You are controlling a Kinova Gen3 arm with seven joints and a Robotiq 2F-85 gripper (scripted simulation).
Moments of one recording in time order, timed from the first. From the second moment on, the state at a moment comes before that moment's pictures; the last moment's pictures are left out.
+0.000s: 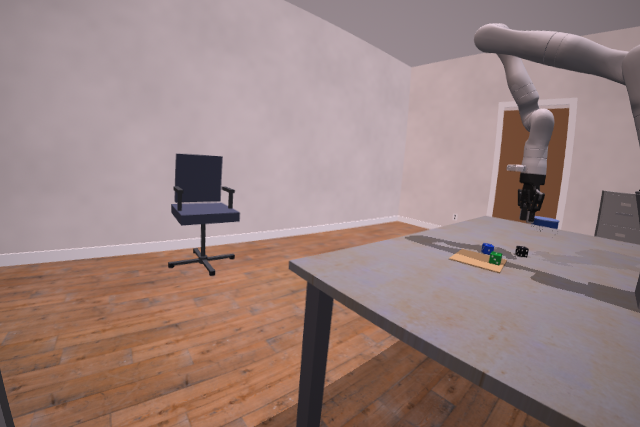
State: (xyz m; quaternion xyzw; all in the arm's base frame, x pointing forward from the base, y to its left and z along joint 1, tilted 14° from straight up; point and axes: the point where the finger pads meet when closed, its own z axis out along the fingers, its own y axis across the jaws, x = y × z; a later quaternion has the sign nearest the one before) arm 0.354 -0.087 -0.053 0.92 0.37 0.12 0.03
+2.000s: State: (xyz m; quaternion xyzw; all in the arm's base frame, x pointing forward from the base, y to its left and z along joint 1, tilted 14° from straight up) arm 0.359 -0.090 -0.077 0.91 0.40 0.12 0.04
